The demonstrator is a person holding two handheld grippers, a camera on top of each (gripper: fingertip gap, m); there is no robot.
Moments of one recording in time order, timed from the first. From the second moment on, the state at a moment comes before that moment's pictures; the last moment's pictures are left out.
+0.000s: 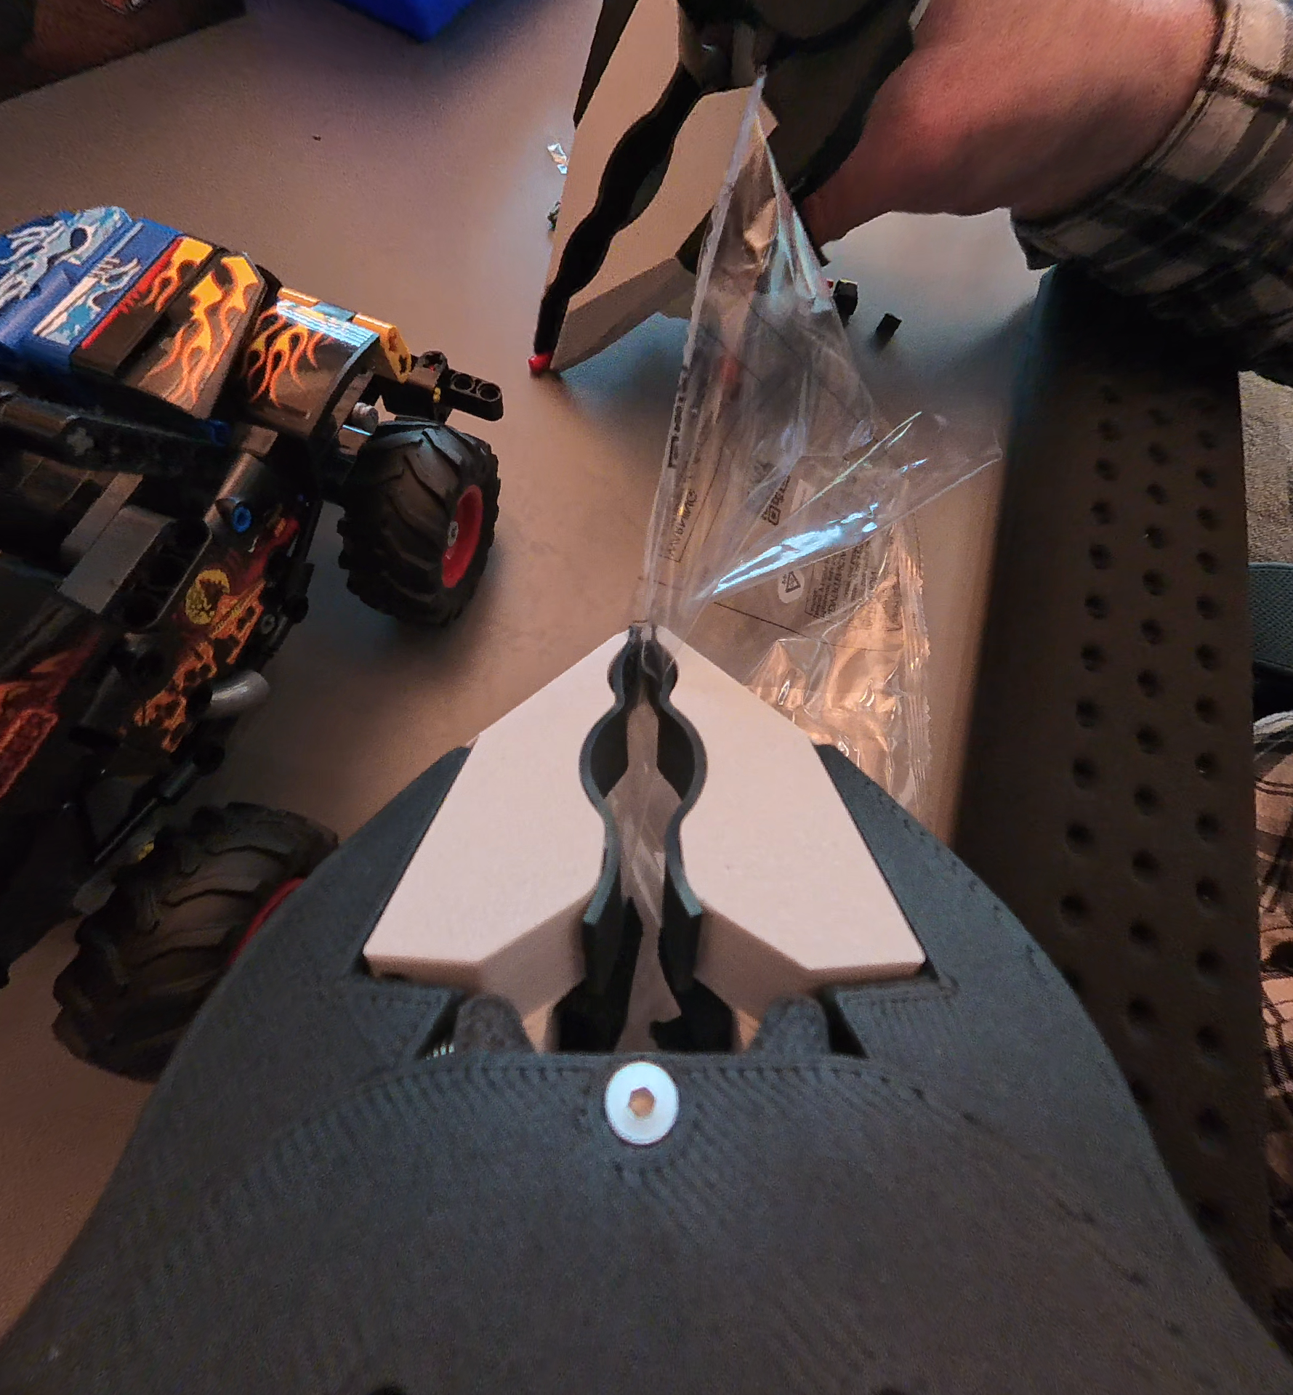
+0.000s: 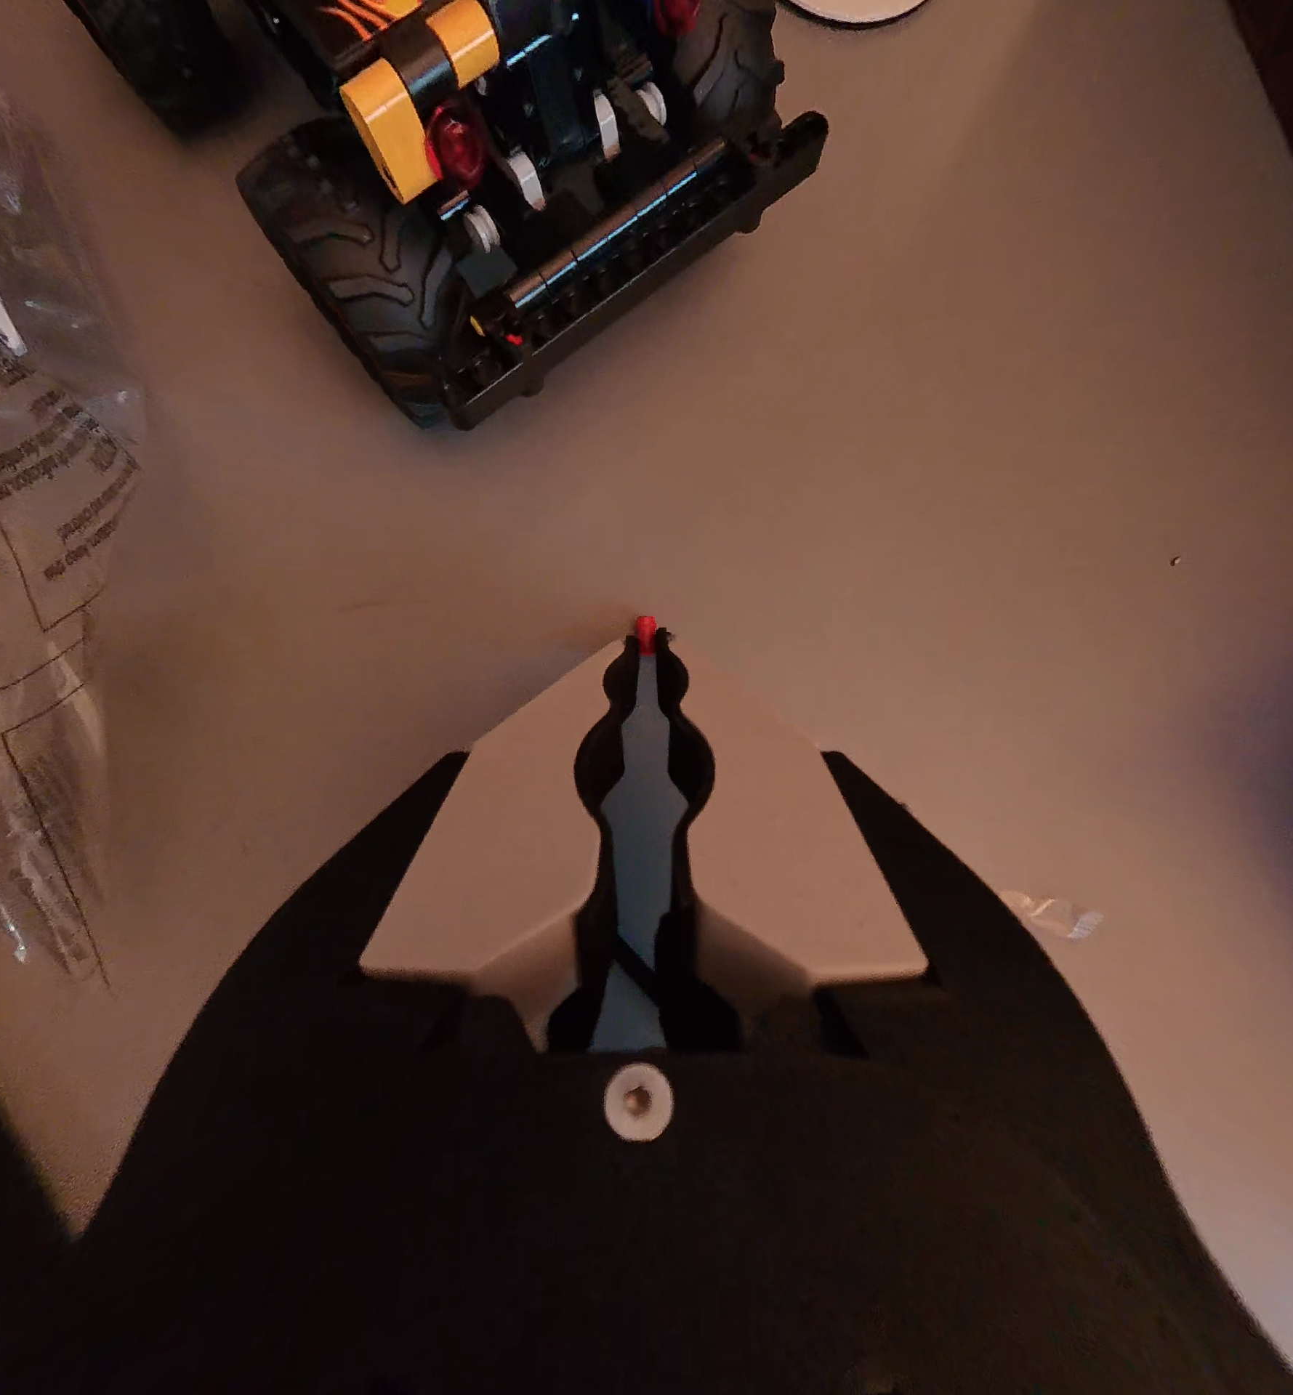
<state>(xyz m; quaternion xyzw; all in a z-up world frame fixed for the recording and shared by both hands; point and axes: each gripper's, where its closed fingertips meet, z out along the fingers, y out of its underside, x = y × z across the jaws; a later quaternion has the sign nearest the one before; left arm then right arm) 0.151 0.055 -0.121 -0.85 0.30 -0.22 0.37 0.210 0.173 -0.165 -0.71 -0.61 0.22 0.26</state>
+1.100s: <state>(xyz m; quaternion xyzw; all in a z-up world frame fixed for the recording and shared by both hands) 0.152 0.058 -0.119 -0.85 0.25 -0.28 0.37 0.197 0.058 -0.097 -0.59 -0.70 0.32 0.25</state>
